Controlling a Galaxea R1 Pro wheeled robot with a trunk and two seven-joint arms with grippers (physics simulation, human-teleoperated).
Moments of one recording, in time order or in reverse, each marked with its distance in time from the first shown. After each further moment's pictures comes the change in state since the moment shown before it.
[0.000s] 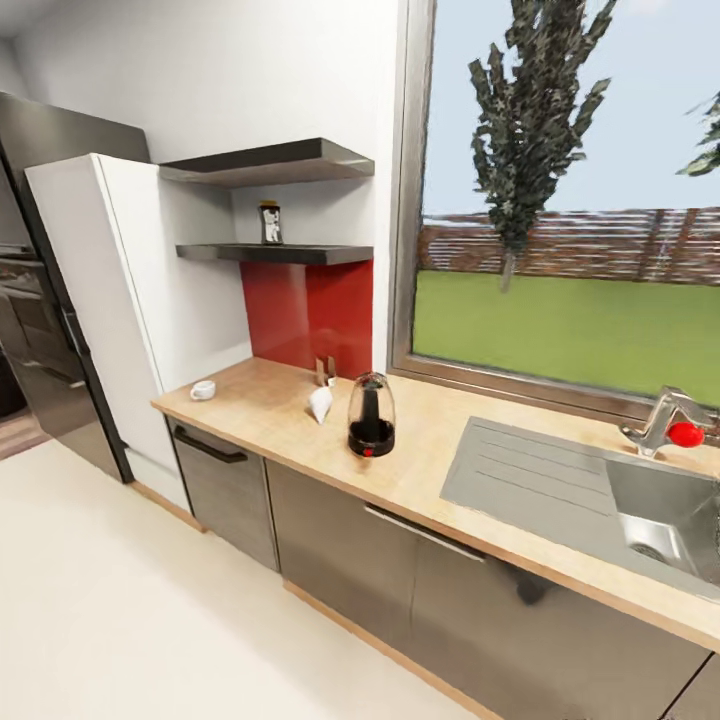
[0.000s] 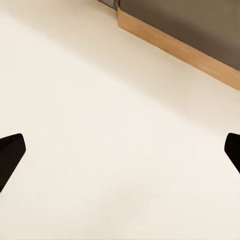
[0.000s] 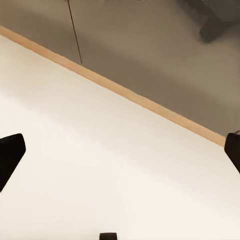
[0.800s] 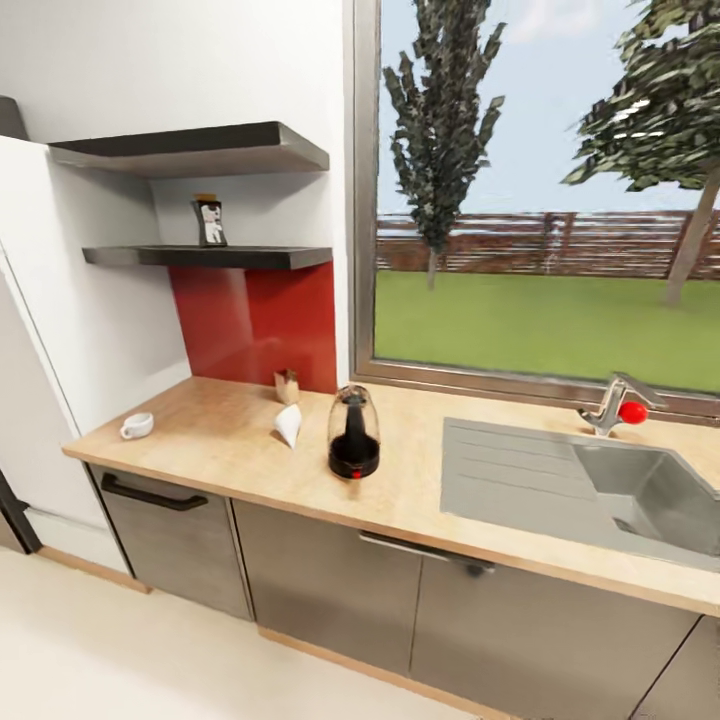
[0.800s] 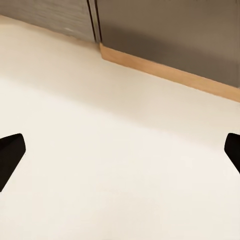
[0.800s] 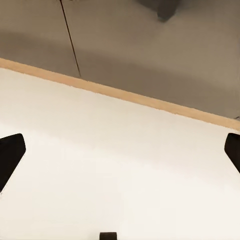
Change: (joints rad) left arm 0.000 0.000 0.000 0.000 0.000 0.001 0.000; right arm 0.000 0.000 0.000 0.000 0.000 0.001 0.000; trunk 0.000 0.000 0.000
